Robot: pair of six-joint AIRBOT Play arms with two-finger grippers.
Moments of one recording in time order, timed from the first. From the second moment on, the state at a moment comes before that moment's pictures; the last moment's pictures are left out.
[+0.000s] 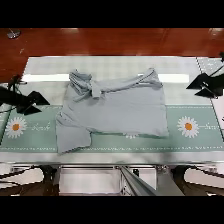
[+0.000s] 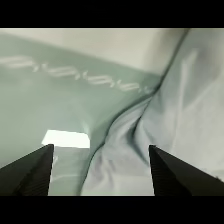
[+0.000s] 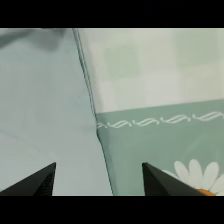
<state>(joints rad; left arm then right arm) 0.49 -1.42 0.99 1.03 -1.29 -1.32 -0.46 -1.38 1.25 -1.09 1.40 1.38</state>
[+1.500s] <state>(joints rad) 0.47 -1.48 0.75 0.81 -1.37 -0.98 -0.52 -1.16 0.58 -1.07 1.35 1.36</state>
